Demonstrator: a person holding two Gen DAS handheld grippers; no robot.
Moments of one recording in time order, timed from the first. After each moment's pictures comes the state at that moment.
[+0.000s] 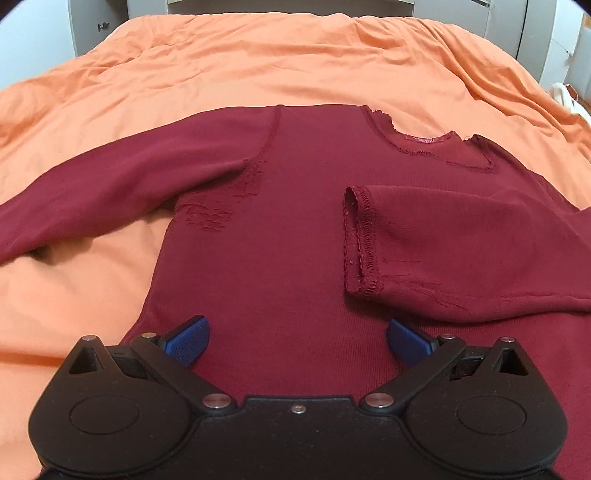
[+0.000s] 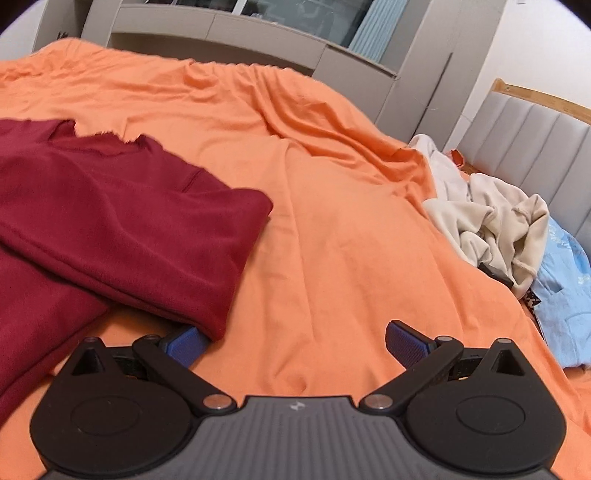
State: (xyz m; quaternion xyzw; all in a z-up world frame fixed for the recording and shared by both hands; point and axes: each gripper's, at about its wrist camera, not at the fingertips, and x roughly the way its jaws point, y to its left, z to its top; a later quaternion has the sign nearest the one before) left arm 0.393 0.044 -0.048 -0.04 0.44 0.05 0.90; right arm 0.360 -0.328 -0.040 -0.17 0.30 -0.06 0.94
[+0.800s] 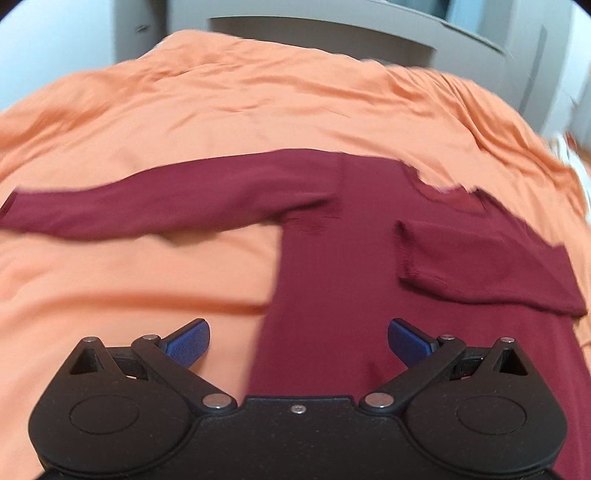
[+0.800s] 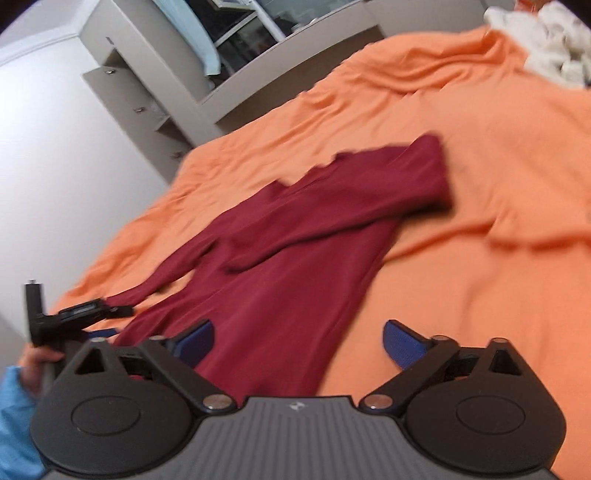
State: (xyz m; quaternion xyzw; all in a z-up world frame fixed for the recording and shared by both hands) left arm 0.284 0.122 0.020 -0.09 0.39 0.07 0.91; right arm 0.208 -0.344 0.011 0.22 0.35 0.25 0.88
